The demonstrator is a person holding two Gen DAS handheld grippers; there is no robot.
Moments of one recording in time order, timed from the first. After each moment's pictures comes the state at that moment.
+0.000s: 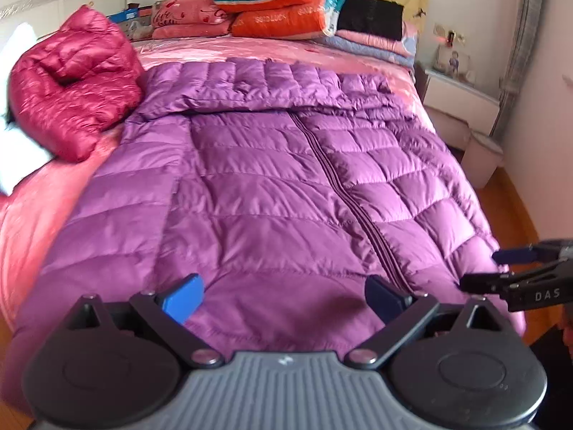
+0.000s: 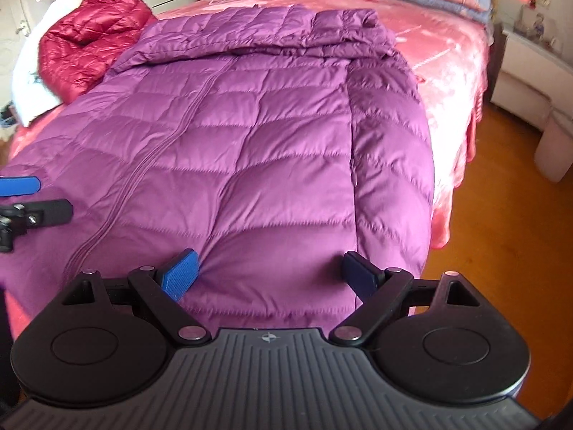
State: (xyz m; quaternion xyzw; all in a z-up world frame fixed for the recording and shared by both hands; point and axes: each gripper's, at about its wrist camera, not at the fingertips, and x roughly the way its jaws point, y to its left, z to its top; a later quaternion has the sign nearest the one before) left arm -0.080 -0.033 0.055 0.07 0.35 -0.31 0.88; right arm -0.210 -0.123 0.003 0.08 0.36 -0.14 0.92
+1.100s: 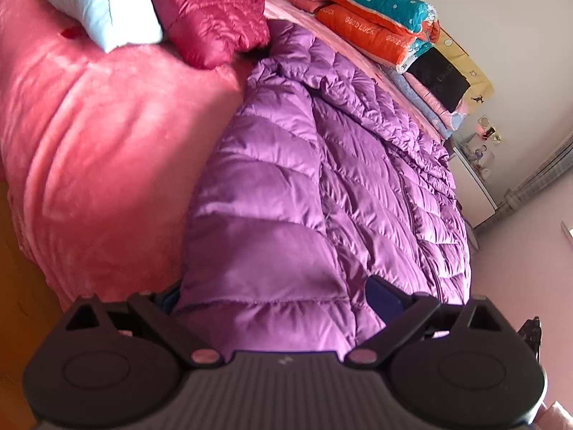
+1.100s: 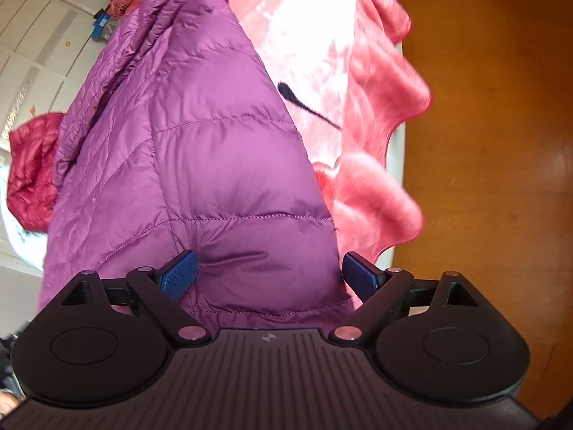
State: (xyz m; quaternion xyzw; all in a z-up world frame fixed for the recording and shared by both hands) left arm 0.001 0.097 0.017 -0.16 0.45 -0.29 0.83; right arm -0.240 -0.270 -0.071 0.43 0.34 -0.14 0.82
